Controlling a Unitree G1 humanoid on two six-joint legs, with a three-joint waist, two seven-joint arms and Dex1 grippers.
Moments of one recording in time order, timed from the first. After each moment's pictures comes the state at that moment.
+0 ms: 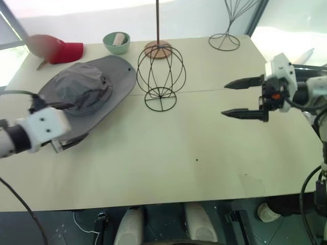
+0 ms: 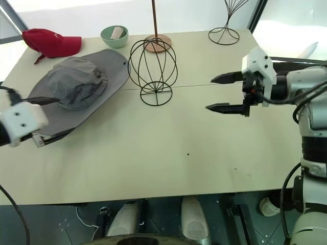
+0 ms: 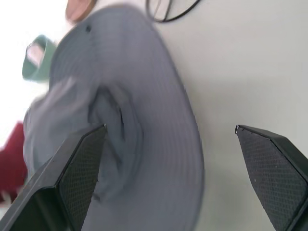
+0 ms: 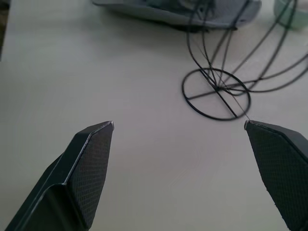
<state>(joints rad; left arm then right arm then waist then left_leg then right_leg) 0.04 1.10 0.38 -0.43 -0.12 0.19 -0.88 -0.67 -0.94 -0.12 -0.09 0.42 0.59 1.37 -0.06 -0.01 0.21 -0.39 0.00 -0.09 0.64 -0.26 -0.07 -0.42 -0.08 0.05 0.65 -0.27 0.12</state>
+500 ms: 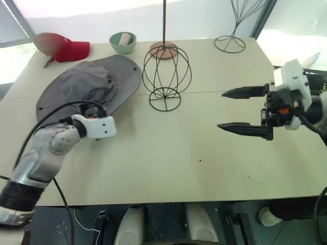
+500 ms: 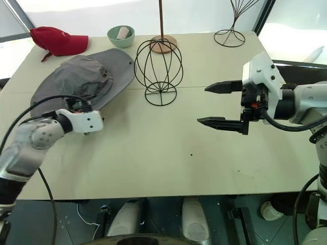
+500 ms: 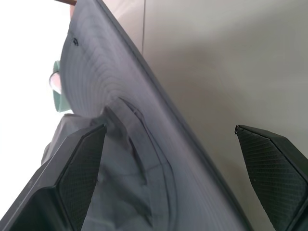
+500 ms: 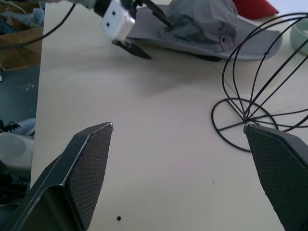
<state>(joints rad) -0.32 0.88 -0.15 -0.13 0.48 0.05 -0.56 -0.53 -1.00 -0.28 -0.45 0.70 0.85 1.16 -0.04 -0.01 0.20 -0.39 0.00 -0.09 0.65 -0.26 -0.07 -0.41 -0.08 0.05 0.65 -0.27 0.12</state>
